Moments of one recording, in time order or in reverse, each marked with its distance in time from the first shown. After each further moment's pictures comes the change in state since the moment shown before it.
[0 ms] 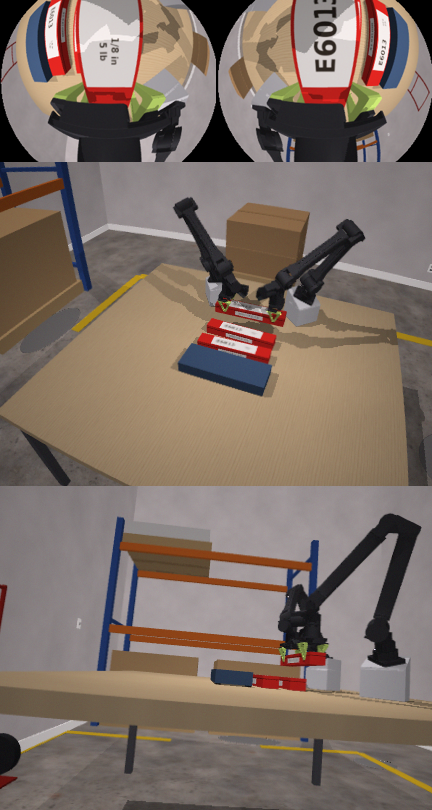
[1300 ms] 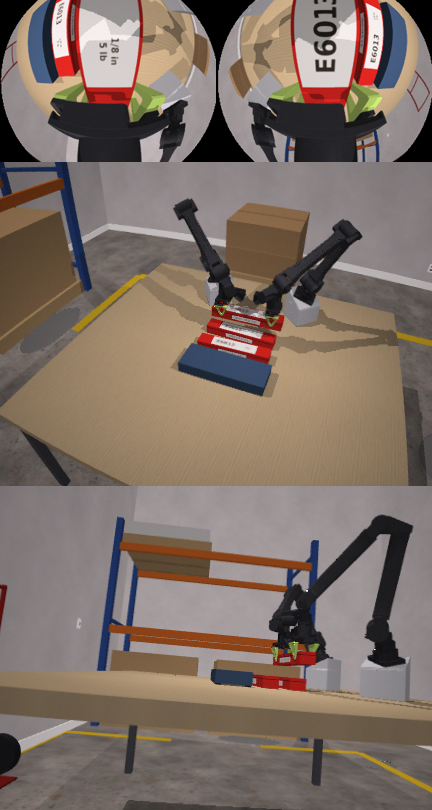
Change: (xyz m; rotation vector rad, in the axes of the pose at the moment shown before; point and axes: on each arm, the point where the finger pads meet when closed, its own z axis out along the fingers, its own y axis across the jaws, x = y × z) left arm -0.004 0.040 0.001 0.003 0.001 0.001; right arm 0.004 -0.040 0.000 -0.003 0.002 -0.001
